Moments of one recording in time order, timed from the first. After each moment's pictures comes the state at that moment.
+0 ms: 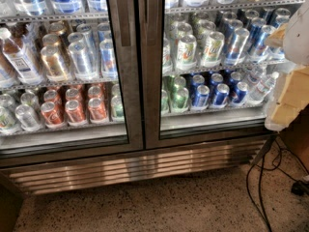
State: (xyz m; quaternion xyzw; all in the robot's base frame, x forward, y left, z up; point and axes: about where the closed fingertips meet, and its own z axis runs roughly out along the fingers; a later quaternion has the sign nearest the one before) arm 0.438 -0.216 0.977 -0.60 0.78 -0.03 0.16
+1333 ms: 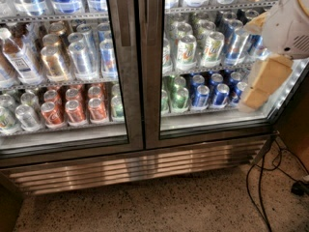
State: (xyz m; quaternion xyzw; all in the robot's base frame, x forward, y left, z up) arm 0.477 -0.184 0.982 -0.61 0.76 -0.01 0.24
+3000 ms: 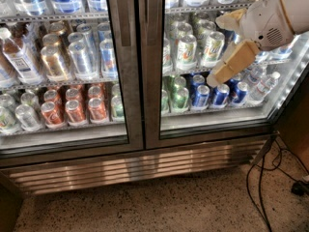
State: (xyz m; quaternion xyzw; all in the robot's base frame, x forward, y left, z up) arm 0.547 -0.137 0.980 -0.58 0.70 0.17 0.38
